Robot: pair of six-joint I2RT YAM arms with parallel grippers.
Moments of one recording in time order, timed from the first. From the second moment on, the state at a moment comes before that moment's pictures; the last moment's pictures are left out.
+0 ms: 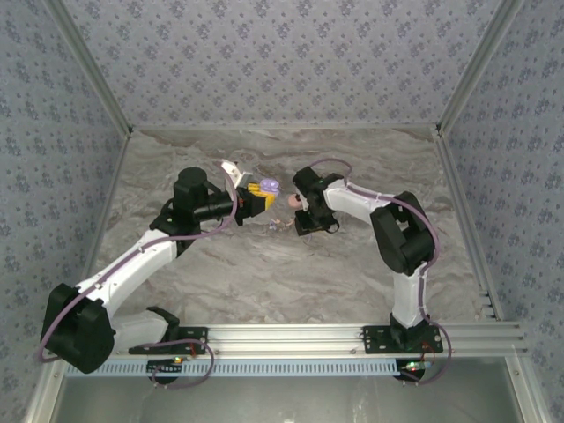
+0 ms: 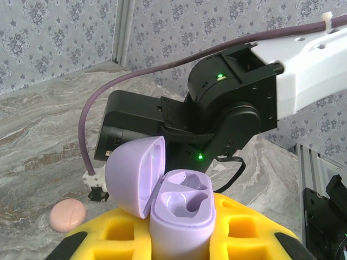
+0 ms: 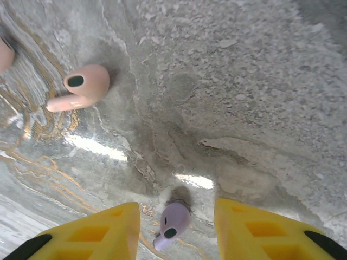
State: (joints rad) left arm -0.51 1.19 0.81 0.15 0.69 -0.15; right arm 0.60 1.95 1.36 -0.80 -0.08 0.32
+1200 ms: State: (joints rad) left arm -0.51 1.19 0.80 0.15 0.69 -0.14; right arm 0.68 1.96 1.36 -0.80 0.07 0.66
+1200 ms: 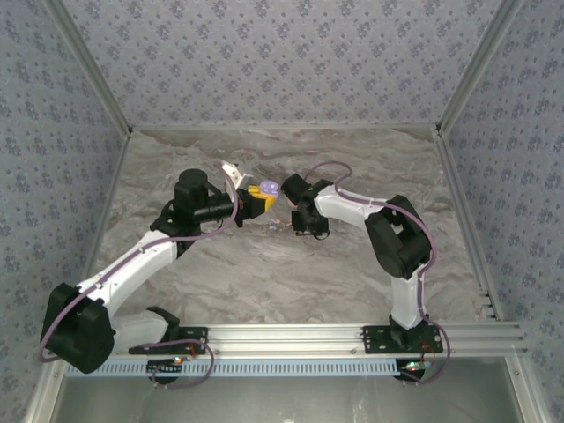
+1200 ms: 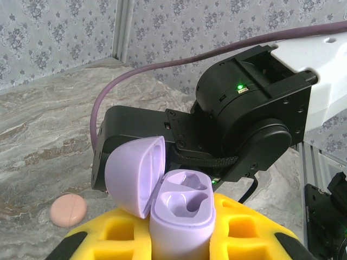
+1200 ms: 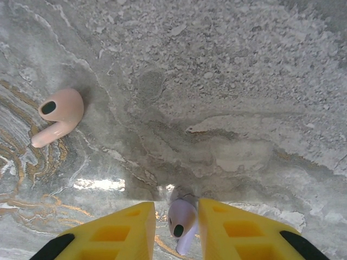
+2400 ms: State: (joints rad) left arm -0.51 1.16 0.79 0.15 0.68 -0.14; right arm 0.66 2.01 1.40 -0.86 0.03 0.27
